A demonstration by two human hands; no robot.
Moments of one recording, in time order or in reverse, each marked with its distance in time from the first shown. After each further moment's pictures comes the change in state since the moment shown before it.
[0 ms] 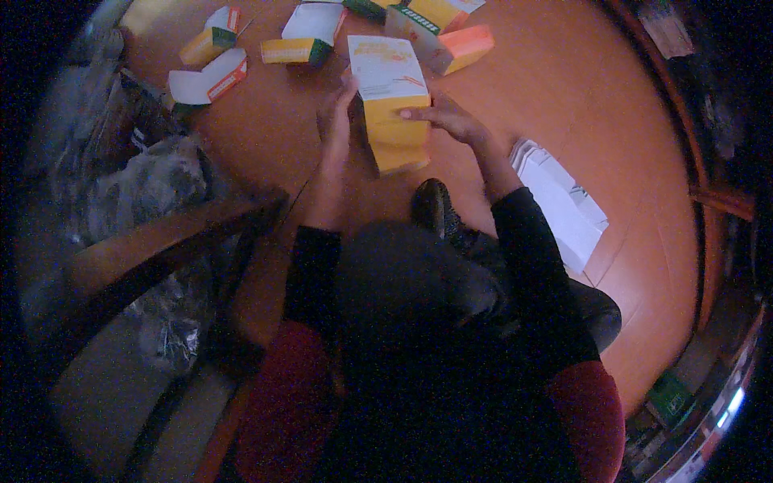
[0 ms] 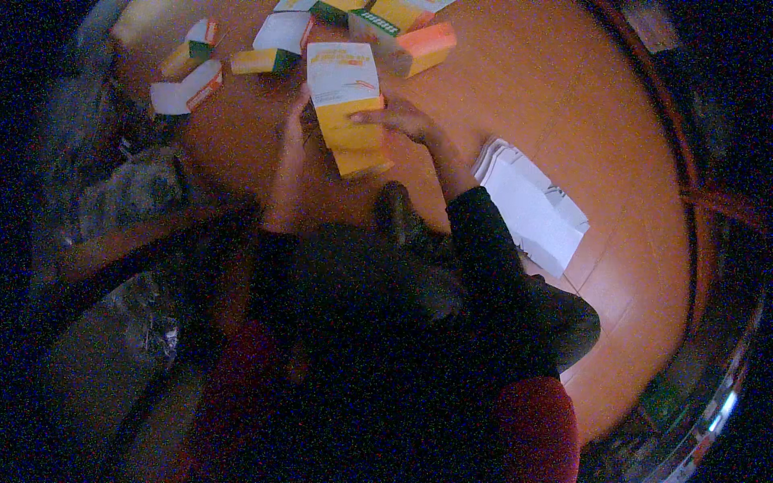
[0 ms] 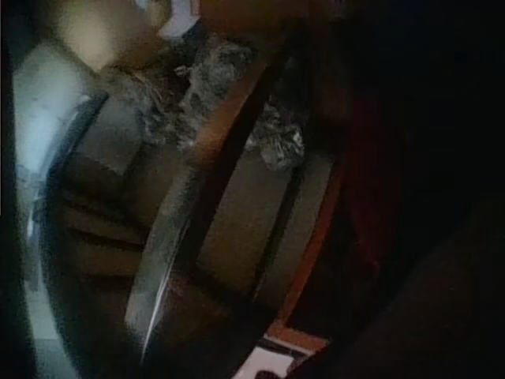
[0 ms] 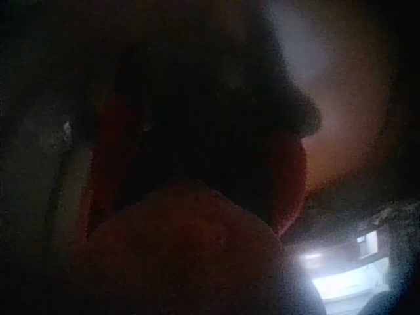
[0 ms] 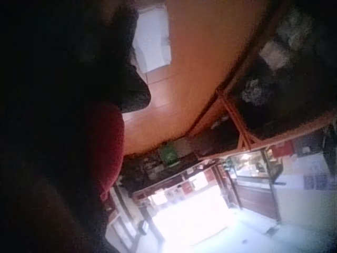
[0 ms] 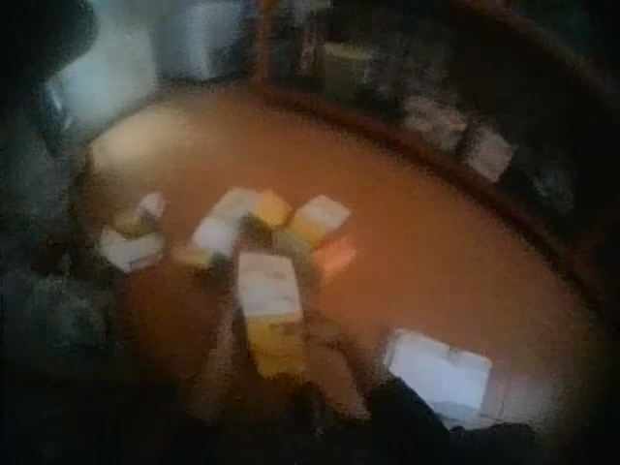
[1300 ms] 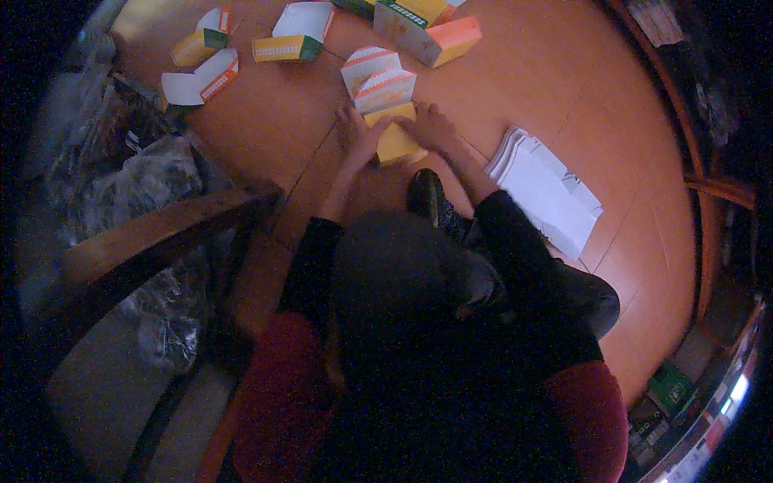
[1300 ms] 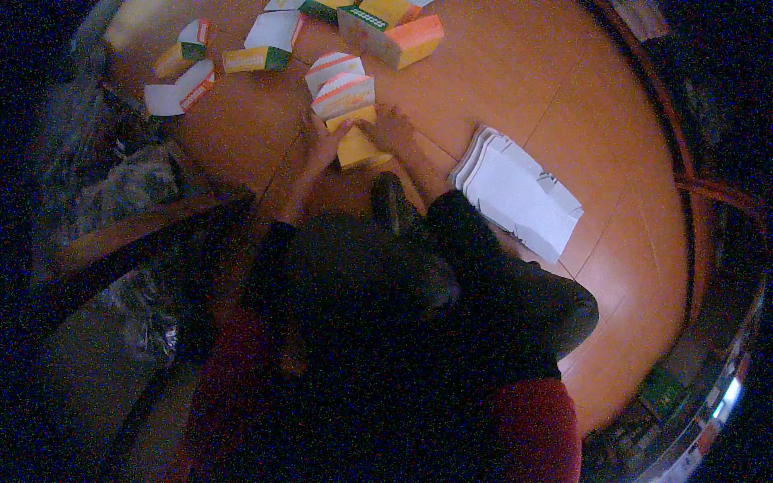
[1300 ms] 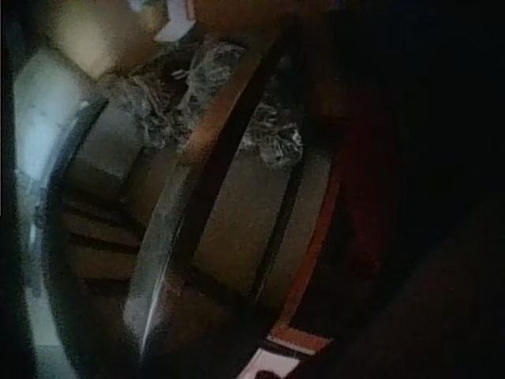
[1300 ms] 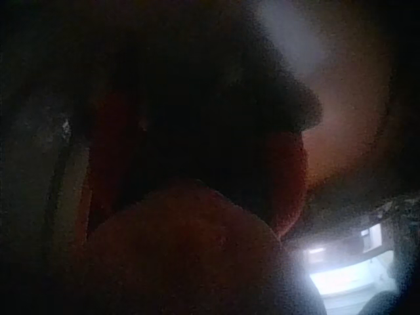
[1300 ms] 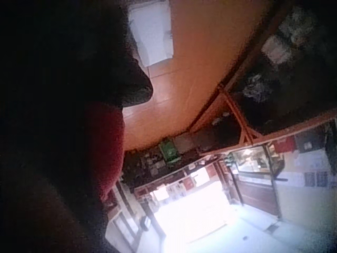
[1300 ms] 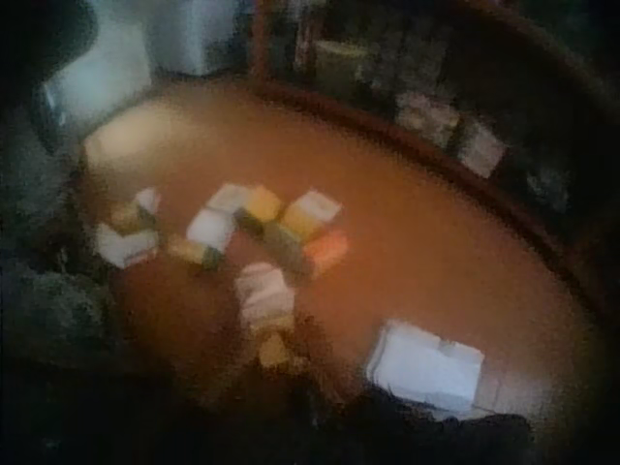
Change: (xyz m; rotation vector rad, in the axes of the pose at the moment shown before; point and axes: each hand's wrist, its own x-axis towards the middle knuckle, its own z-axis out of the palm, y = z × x) left_hand -0.016 -0.086 -0.007 0.859 0.035 0.411; right_hand -0.011 0.054 0.015 -1.225 0.423 0.526
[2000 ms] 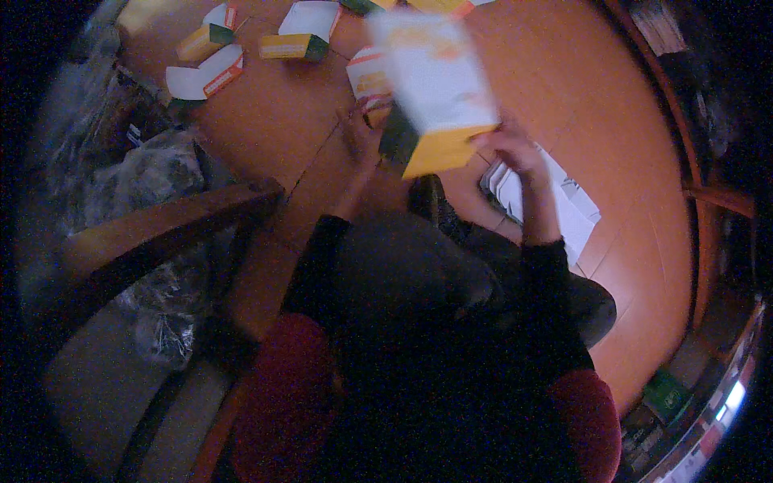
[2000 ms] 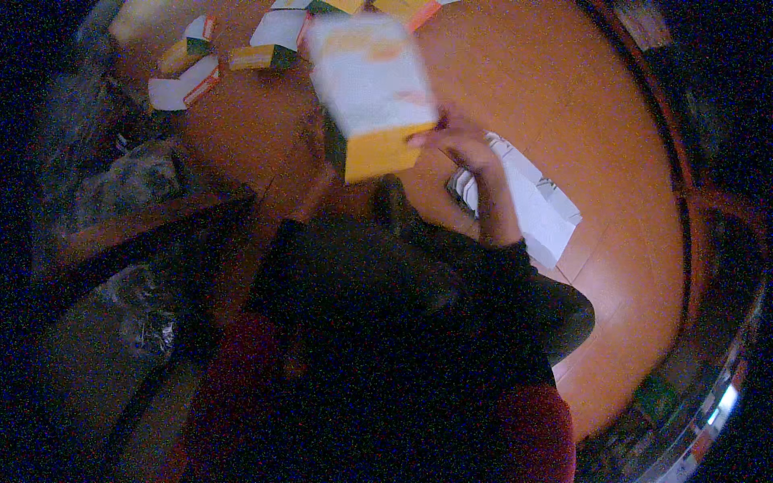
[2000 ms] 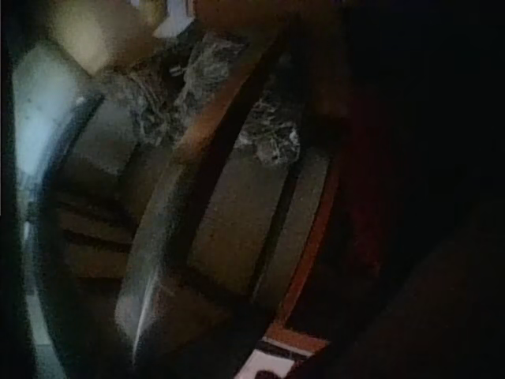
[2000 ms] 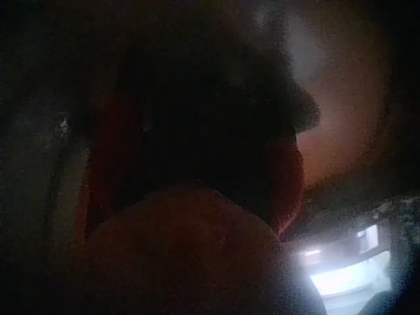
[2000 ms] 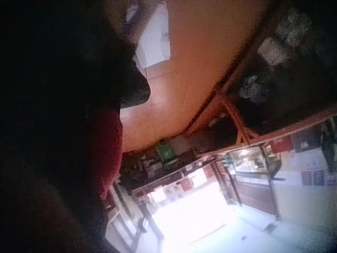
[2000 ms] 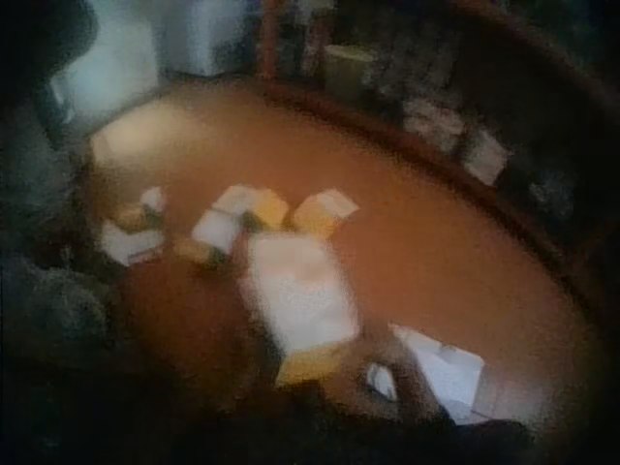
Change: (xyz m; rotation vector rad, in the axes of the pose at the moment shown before) left_hand -0.009 0.044 0.000 0.098 0.295 0.101; right_hand -0.077 0.035 -0.123 1.257 -0.305 -0.403
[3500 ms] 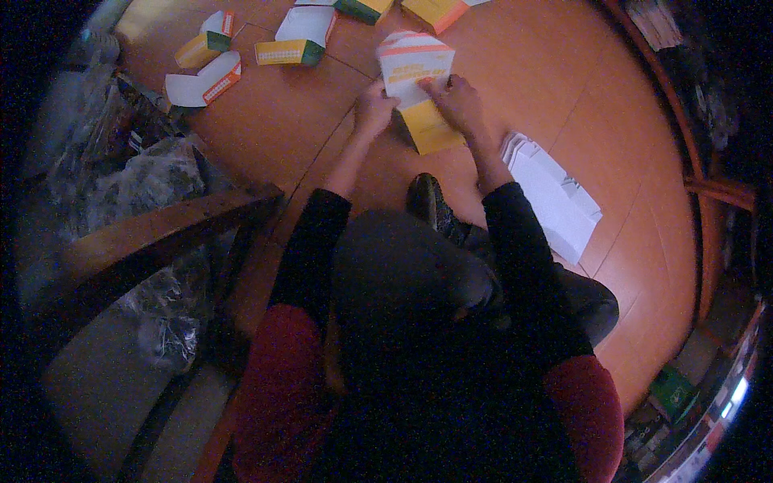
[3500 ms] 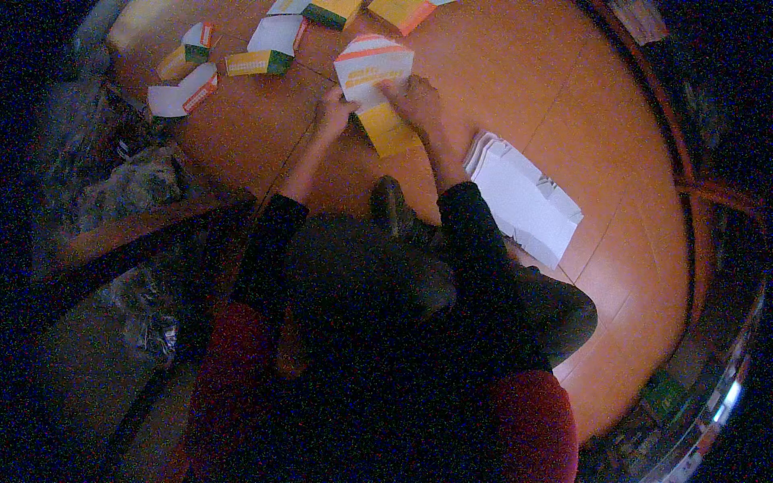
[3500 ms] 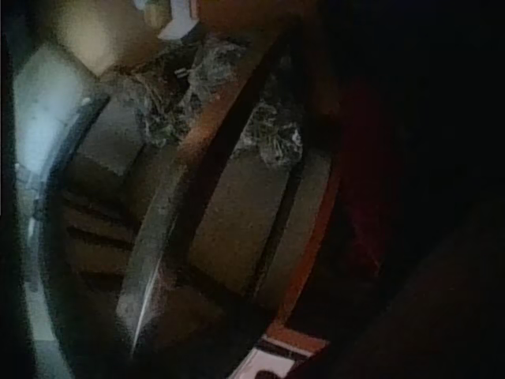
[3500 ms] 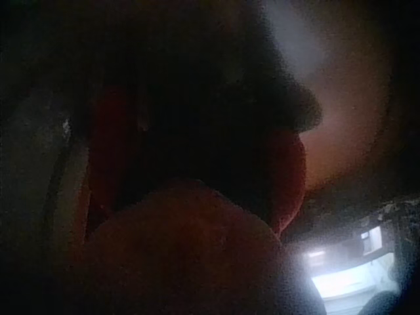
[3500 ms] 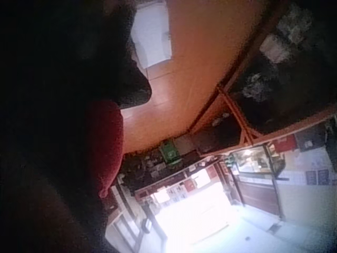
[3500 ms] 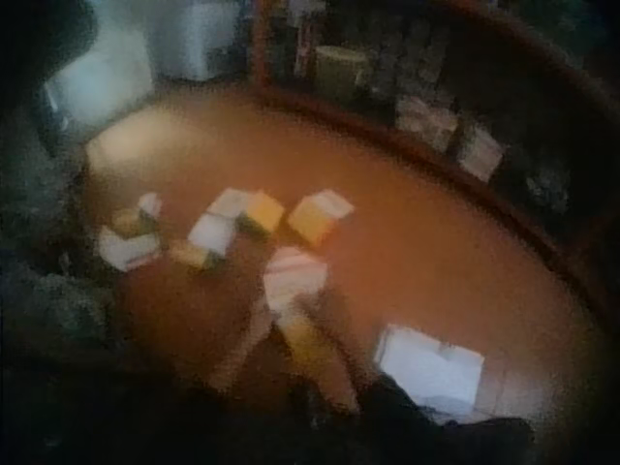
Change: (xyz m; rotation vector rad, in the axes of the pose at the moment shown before) left_hand 0.052 0.015 0.017 -0.135 -0.453 -0.022; right_hand 0.096 0.080 -0.019 -1.064 0.584 0.140
